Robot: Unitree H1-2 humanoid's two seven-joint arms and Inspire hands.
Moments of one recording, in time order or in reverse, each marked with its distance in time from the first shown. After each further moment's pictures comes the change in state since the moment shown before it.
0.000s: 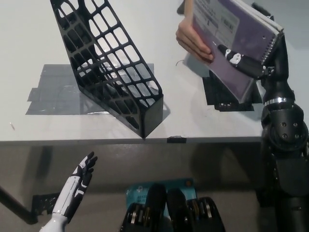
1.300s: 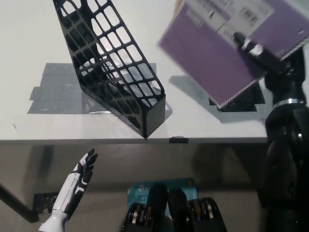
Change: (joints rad) left_arm -0.015 0.002 0.002 0.005 0.002 0.001 -0.003; right_arm 0.001 0.138 -0.196 -0.330 0.396 0.304 -0.010
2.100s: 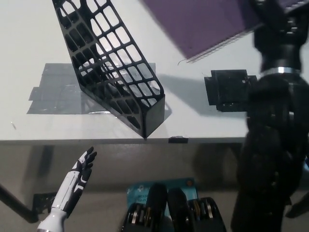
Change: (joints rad) left_arm -0.010 0.005 0.001 -0.001 0.001 0.001 0.000; right_arm -0.156 0.174 0.061 -0.118 0.025 0.058 -0.151
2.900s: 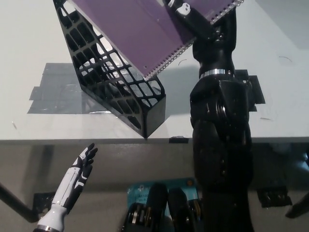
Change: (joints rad) left_arm -0.017 0.004 0.000 0.000 0.001 0.000 -0.006; right_arm -0.017 0.073 0.087 0.237 -0.098 -0.142 -0.046
